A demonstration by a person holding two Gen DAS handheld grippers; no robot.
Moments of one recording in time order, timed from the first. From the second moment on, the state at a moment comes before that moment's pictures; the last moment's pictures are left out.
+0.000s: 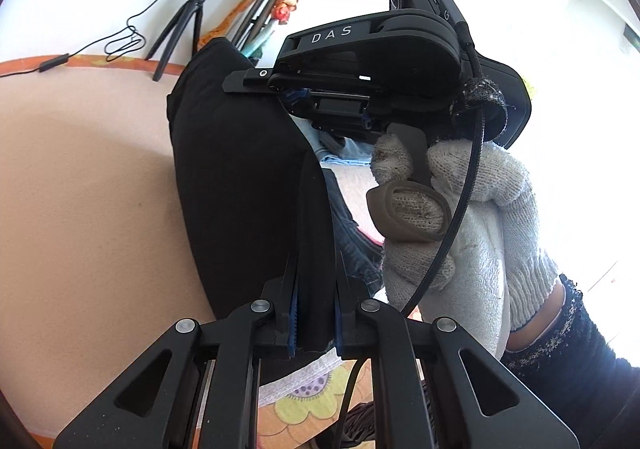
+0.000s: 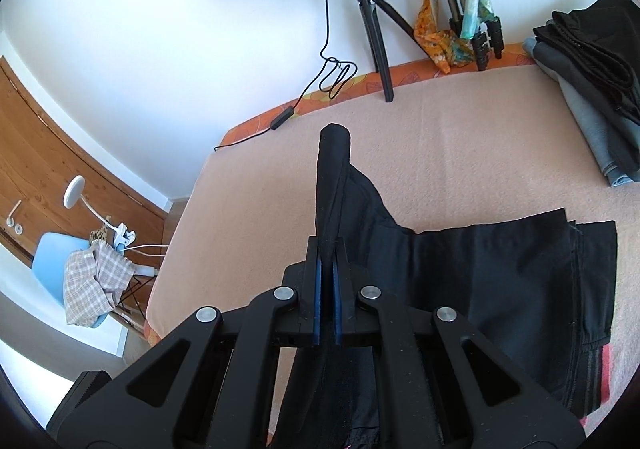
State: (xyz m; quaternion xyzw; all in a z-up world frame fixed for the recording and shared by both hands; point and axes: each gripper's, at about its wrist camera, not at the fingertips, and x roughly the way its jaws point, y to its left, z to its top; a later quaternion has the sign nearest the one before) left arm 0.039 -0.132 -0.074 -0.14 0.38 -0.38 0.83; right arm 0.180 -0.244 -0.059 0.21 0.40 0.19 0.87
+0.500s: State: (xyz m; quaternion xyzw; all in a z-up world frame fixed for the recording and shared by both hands) left arm 0.057 -0.213 -0.075 -0.13 0.39 -0.44 0.80; right arm 0.163 -0.347 -0.074 0.24 0.38 0.12 0.88
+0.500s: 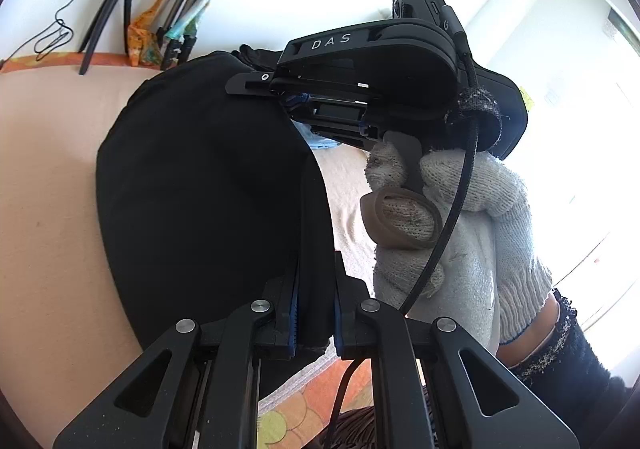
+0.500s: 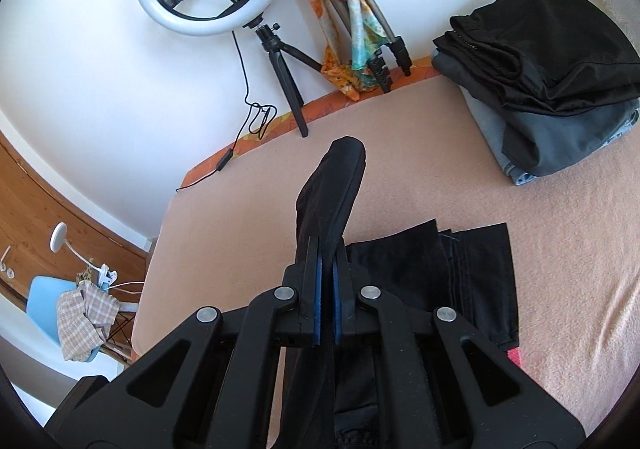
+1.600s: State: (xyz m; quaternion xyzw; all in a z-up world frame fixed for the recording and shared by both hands) left arm 0.071 -0.225 -0.086 -0.05 0.43 -0.43 0.79; right arm 0.182 -0.411 -0.147 0.20 0.45 0.08 0.87
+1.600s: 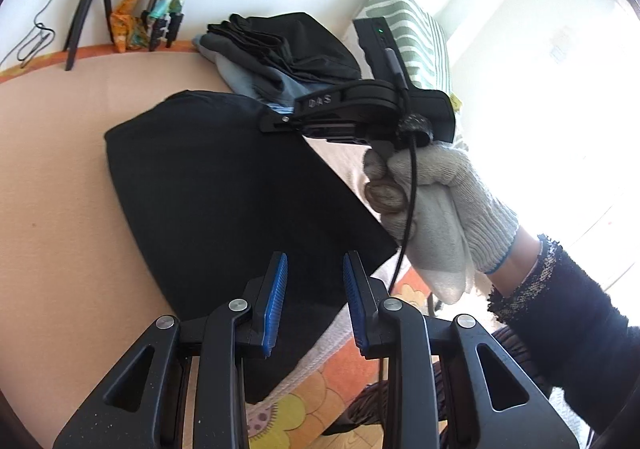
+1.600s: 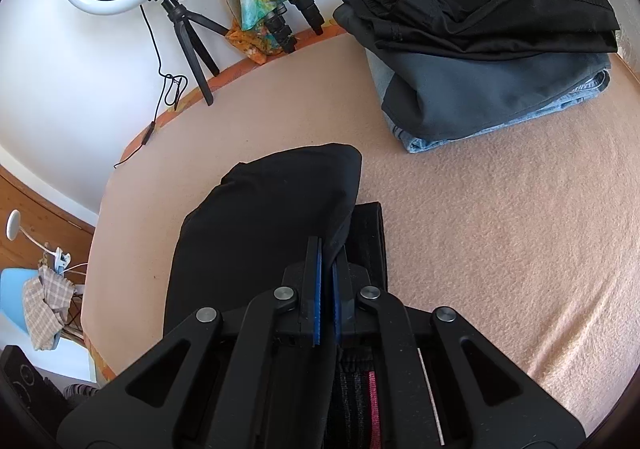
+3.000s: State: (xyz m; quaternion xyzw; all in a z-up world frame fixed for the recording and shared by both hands) left arm 0.100 -0.175 -0.108 -0.09 0.47 -0.33 0.82; right arm 0.146 -0.406 -0.147 0.15 0.48 0.11 0.86
